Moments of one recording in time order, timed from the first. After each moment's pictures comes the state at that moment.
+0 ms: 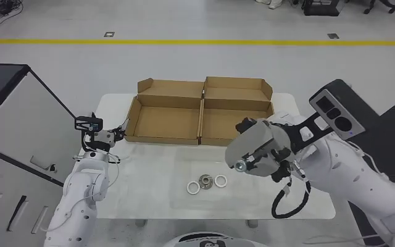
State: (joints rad) left arm 1.73 -1.15 -1.60 -1.80 1.33 0.00 0.00; right arm -0.78 -0.85 0.67 -2.09 -0.24 -0.98 -0.40
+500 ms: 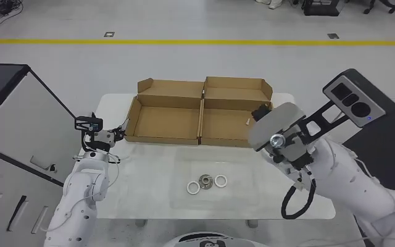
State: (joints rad) left arm 1.73 -1.15 -1.60 -1.80 1.33 0.00 0.00; right arm -0.86 -0.91 0.75 -2.10 -0.16 -1.00 -0.45
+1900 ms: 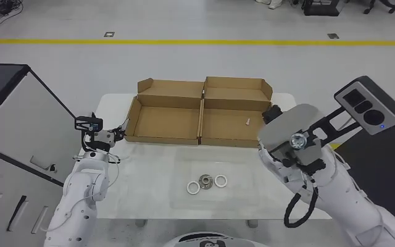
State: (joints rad) left arm 1.73 -1.15 -1.60 -1.80 1.33 0.00 0.00; right arm -1.03 -1.03 0.91 -2.15 -0.12 -0.96 -0.27
